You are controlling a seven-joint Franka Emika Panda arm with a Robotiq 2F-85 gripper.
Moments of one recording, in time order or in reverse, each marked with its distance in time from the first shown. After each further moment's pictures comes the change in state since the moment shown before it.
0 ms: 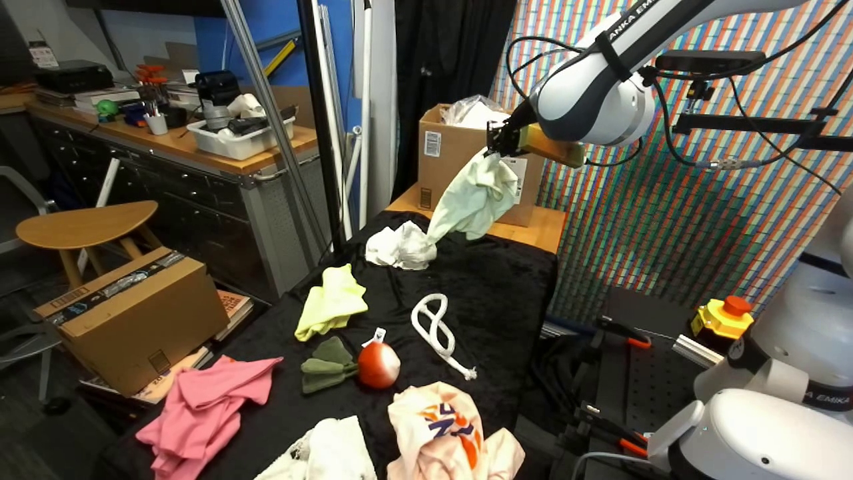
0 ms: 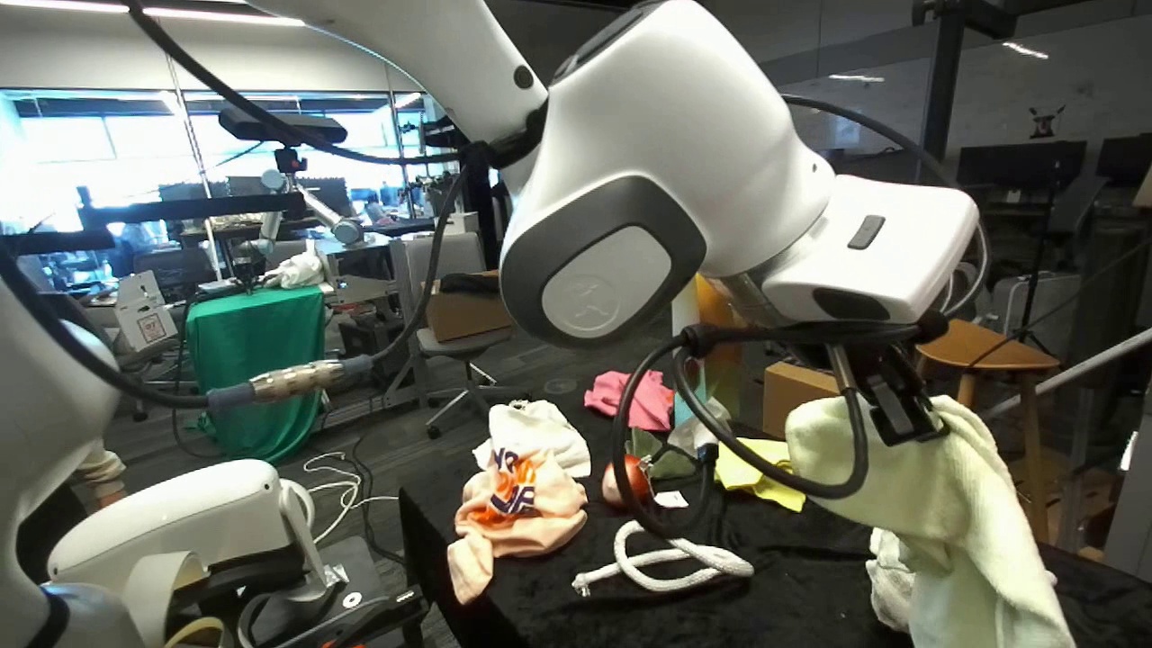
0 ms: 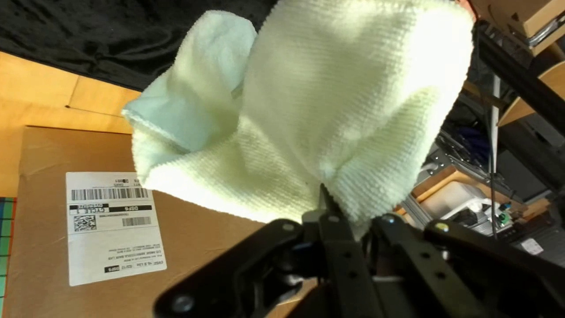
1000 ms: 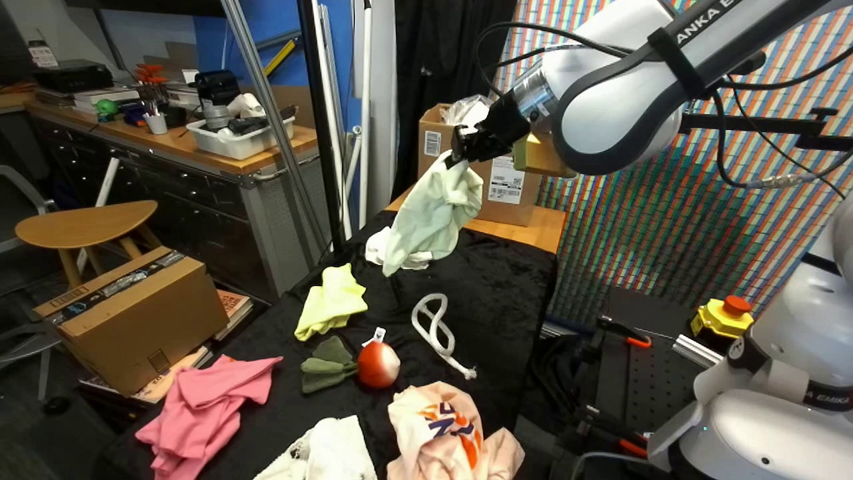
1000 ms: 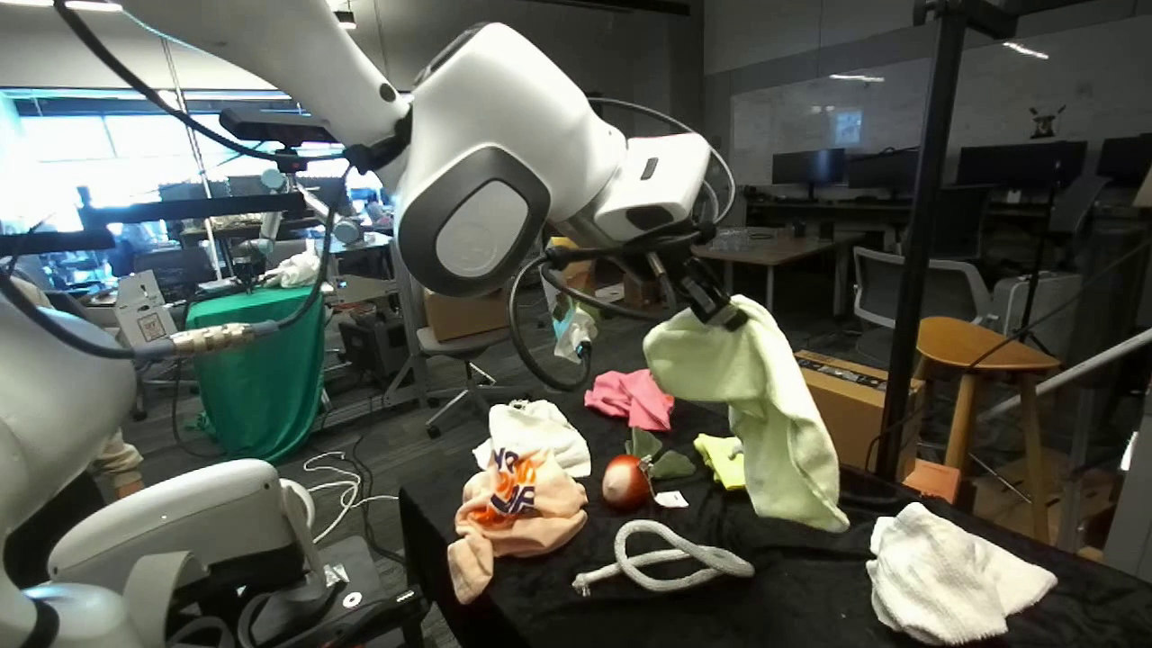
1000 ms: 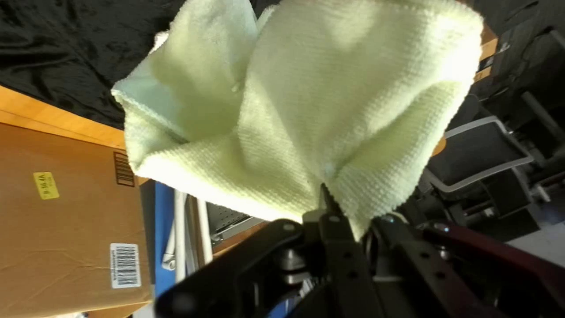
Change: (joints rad) arm -0.103 -0.176 0.463 -0.114 0.036 0.034 -0.001
